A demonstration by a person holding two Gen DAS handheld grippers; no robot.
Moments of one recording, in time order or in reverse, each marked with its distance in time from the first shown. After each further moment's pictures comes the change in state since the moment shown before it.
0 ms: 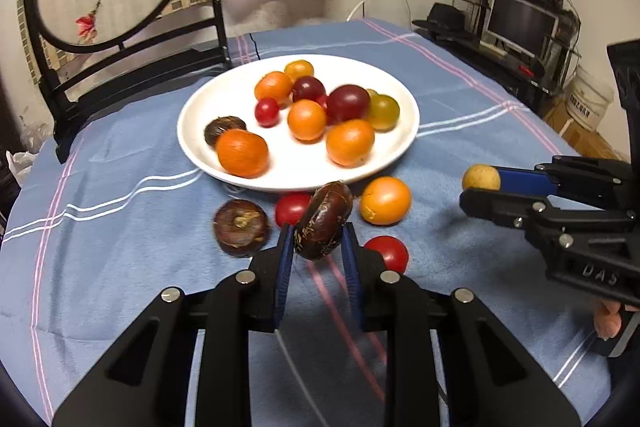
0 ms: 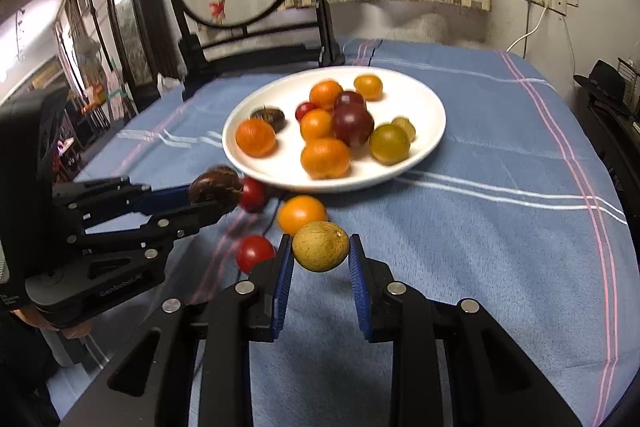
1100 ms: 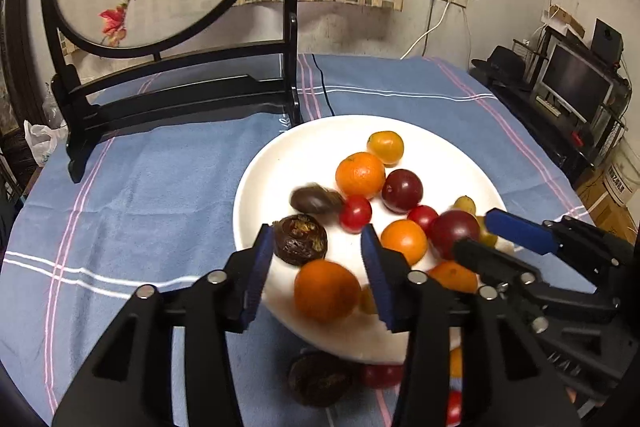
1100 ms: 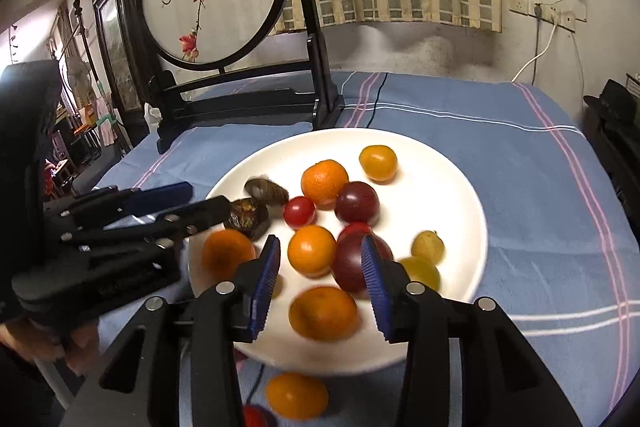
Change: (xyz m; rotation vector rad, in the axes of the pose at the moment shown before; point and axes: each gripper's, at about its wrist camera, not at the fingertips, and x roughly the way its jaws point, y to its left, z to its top) left arm 0.050 0.066 0.089 -0.175 -0.019 0.093; right arm 0.070 0.000 0.089 0.010 -0.058 -0.022
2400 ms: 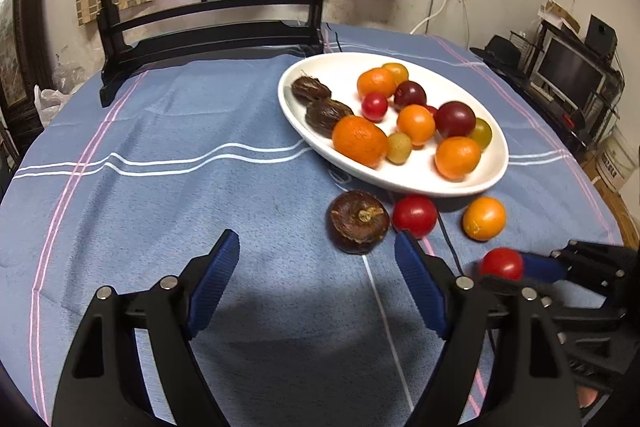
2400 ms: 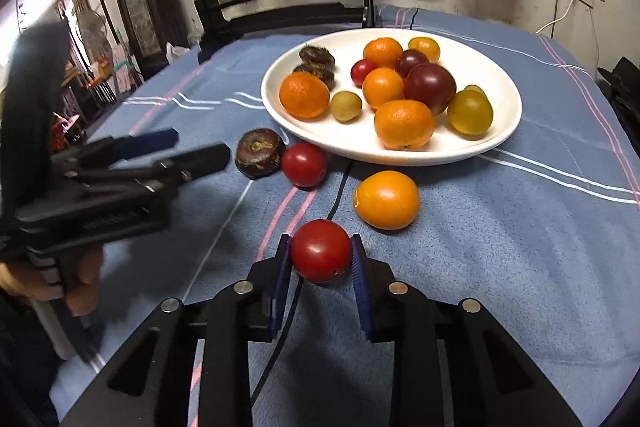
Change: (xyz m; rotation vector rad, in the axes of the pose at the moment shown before) left arm -0.038 0.026 -0.099 -0.024 0.030 -0.013; right arm -0.032 0.050 -0.096 -0.045 0.177 0.048
